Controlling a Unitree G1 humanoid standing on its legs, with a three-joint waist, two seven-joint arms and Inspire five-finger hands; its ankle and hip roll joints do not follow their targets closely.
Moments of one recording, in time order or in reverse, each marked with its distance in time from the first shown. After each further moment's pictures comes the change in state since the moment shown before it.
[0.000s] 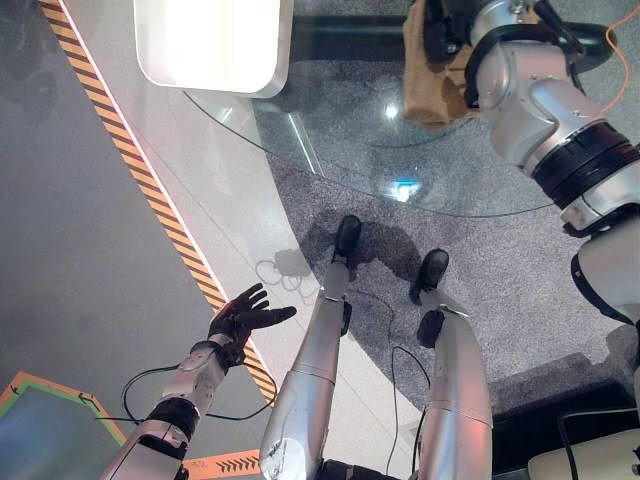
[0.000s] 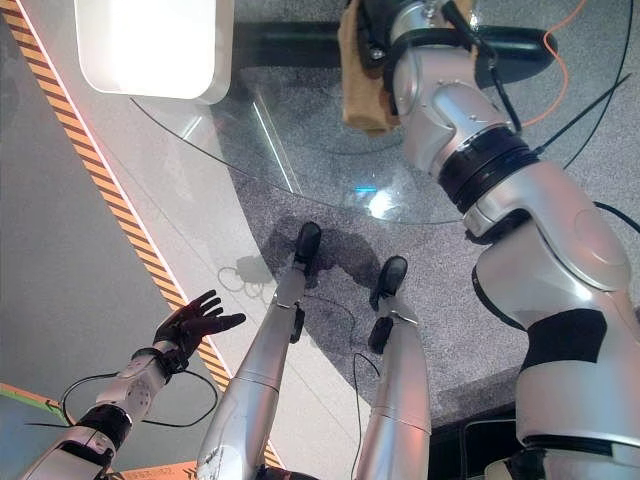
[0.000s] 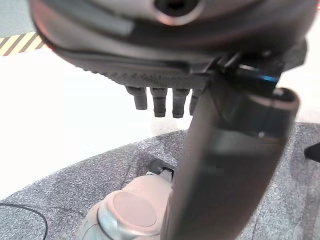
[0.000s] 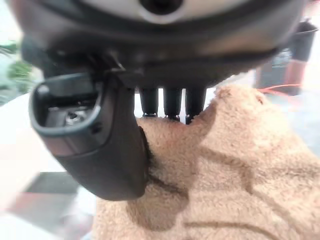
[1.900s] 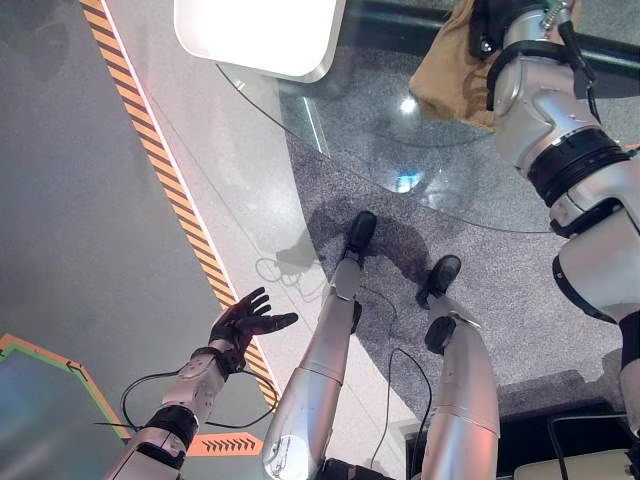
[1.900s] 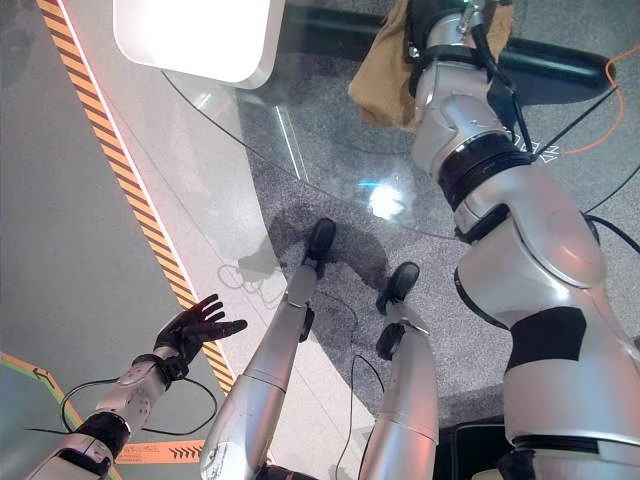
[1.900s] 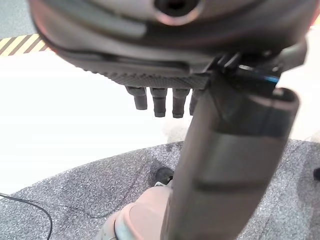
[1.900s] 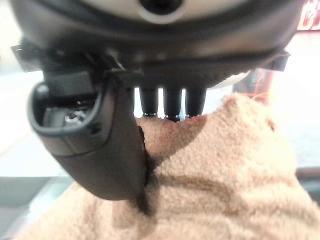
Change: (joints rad) left arm 0.012 0.021 -0.039 -0.009 -0.027 -0.029 -0.005; right arm -0.012 0.001 -0.005 0.340 0.041 0.040 -0.214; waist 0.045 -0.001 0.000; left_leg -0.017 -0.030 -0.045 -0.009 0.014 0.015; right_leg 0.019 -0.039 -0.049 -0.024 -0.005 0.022
